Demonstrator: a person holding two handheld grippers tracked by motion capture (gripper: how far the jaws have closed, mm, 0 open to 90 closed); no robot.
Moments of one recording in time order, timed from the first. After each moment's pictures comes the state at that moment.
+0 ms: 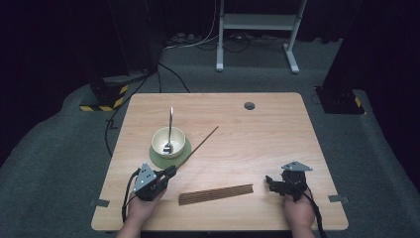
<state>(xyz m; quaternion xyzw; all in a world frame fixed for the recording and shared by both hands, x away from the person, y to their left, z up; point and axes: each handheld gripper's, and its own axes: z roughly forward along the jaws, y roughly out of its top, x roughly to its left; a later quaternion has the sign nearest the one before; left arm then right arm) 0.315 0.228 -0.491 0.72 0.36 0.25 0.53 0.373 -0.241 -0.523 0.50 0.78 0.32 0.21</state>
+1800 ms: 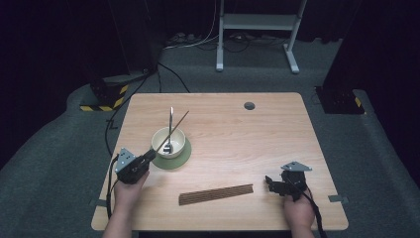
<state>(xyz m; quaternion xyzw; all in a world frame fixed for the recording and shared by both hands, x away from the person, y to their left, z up) 0.356 0.283 -0.489 0.68 0.44 0.28 0.51 0.373 -0.241 -0.523 0.49 0.78 0.32 0.21</state>
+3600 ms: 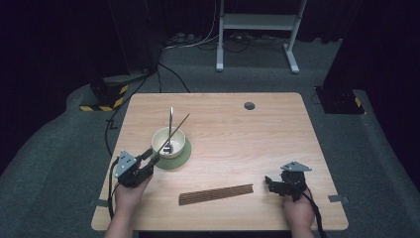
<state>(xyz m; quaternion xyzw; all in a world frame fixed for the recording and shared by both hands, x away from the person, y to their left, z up) 0.336 0.265 -0.472 0.68 0.42 0.30 0.52 0.373 -0.240 -0.524 0.49 0.78 0.32 0.21</state>
